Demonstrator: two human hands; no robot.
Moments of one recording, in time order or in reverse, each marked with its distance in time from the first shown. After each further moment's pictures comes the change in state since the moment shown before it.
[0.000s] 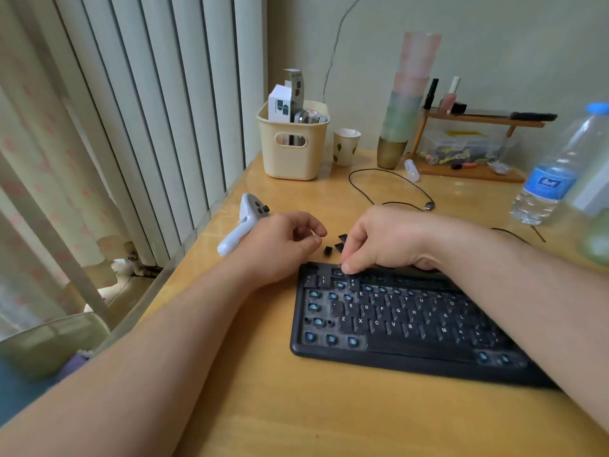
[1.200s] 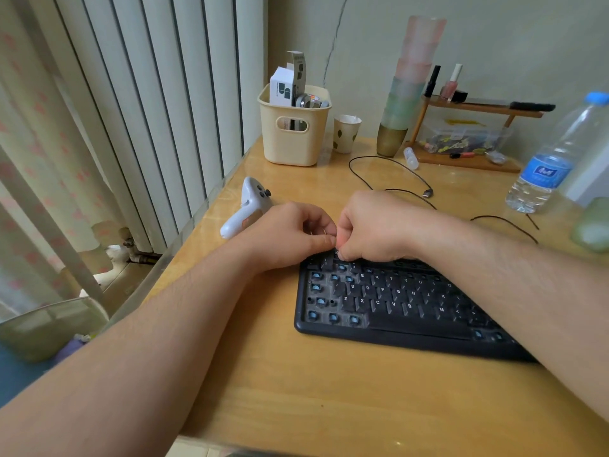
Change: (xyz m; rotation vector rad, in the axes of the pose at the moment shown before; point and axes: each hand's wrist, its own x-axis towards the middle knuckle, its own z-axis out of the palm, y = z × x) left_hand -0.005 0.011 -0.003 0.043 -0.162 0.029; right_hand -0.014 -0.026 0.015 -0.285 0.153 -0.069
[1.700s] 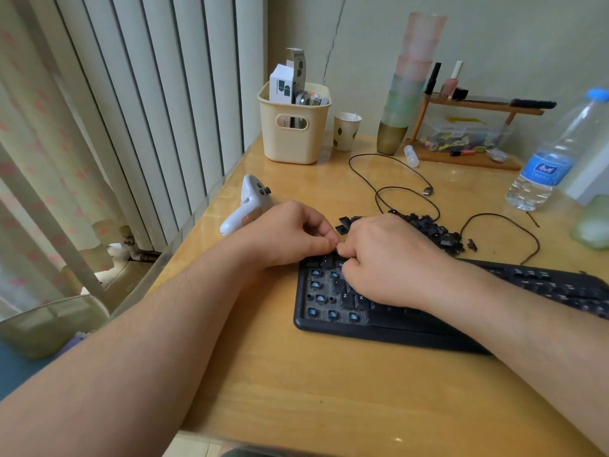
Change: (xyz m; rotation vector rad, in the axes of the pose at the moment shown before) left_hand -0.007 0.012 -0.004 -0.041 -0.099 -0.069; right_hand -0.035 0.008 0.029 -0.154 0.143 -0.167
